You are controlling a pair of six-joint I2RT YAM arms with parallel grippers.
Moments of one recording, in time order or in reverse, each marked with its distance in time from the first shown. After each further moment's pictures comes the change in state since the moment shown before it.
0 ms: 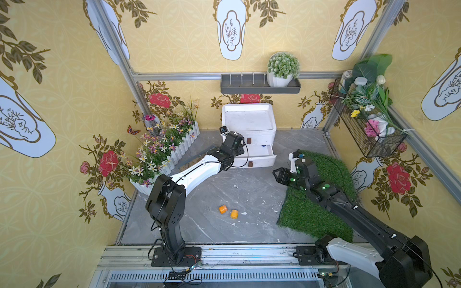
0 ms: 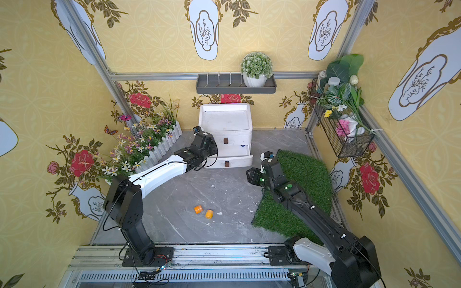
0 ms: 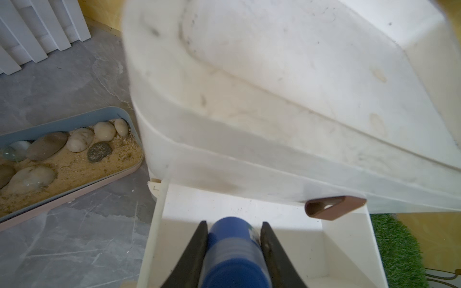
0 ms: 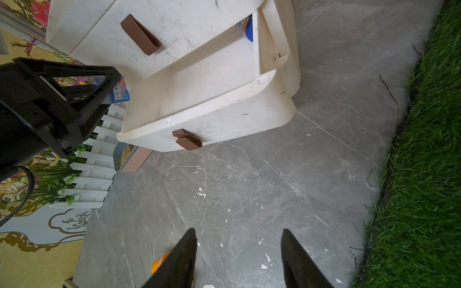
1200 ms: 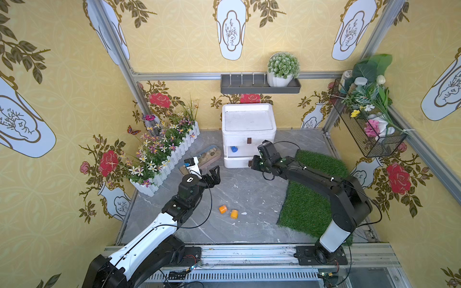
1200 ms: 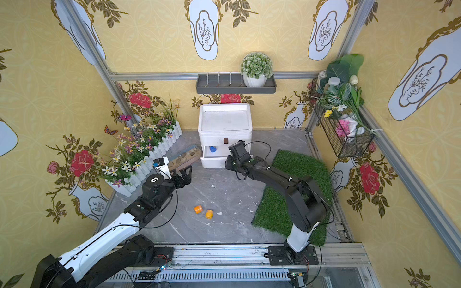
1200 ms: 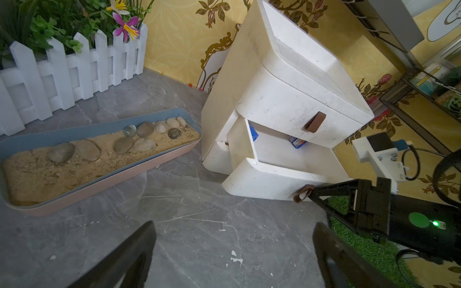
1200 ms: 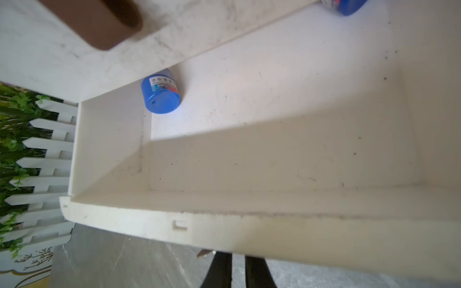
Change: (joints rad) left arm 0.105 -0.909 -0.941 0.393 0.130 0.159; right arm 0.134 0.661 0.467 0.035 0.105 0.069
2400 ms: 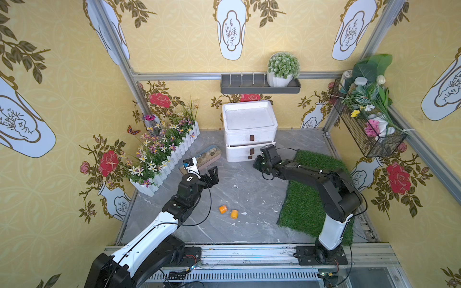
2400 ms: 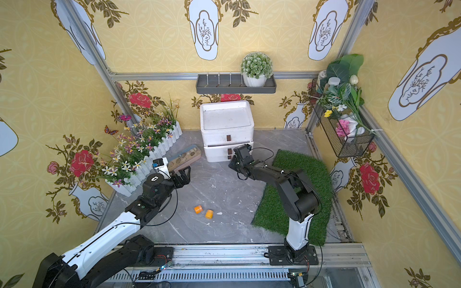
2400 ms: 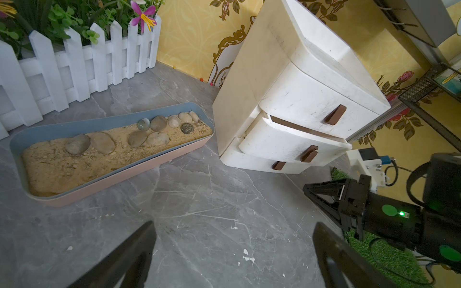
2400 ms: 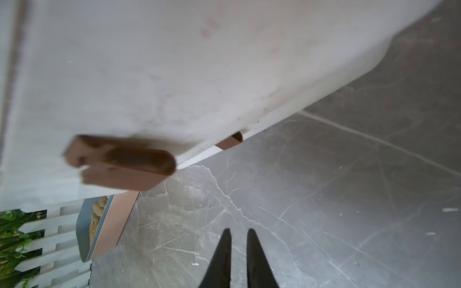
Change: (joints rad) left arm 0.039 0.029 -0.013 0.002 0.020 0.000; right arm -0.085 0.114 -0.102 0.246 -0.055 0.187
